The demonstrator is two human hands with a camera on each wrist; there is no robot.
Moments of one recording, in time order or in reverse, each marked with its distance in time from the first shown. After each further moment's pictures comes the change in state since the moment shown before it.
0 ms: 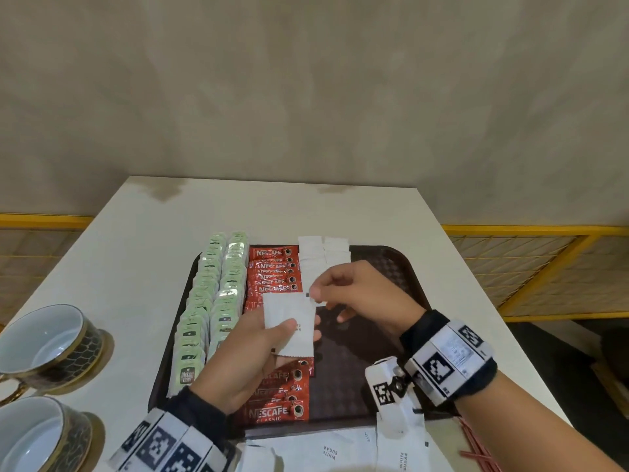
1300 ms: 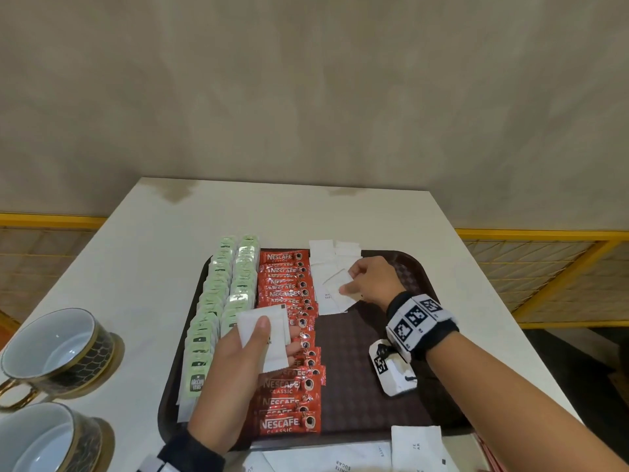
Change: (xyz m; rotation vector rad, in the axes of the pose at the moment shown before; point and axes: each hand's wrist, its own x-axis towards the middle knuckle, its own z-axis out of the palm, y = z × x) left_hand -0.005 -0.023 -0.018 -0.039 0.269 0.204; right_hand 0.078 0.050 -0.018 -0.250 0.314 0.232
